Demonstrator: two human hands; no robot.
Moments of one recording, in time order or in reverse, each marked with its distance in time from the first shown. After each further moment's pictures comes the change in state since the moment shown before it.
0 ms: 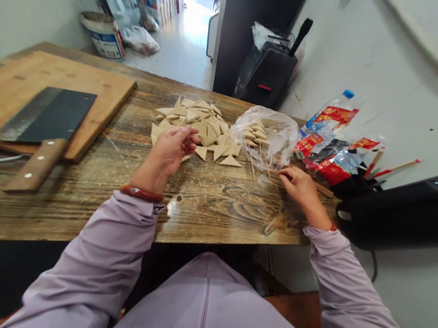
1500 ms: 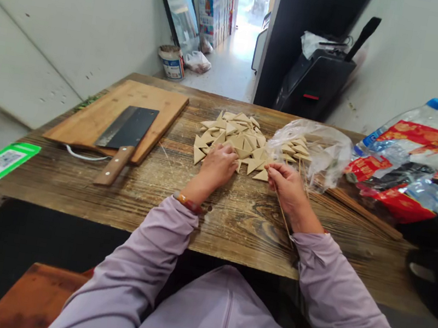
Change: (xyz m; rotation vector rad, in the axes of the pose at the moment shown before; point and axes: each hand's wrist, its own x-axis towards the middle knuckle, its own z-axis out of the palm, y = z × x) left_hand 0.007 -0.027 -0.011 1.549 -0.134 0.638; right_hand 0.064 -0.133 0.057 1.376 -0.135 0.282
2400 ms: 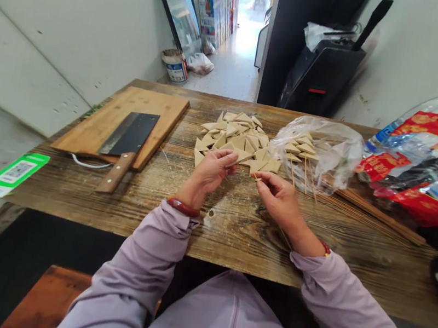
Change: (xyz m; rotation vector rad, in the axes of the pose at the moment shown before) left_hand 0.000 0.015 -0.012 -1.584 0.042 -0.613; right_hand -0.031 -0.001 0.024 -0.403 -0.025 -0.315
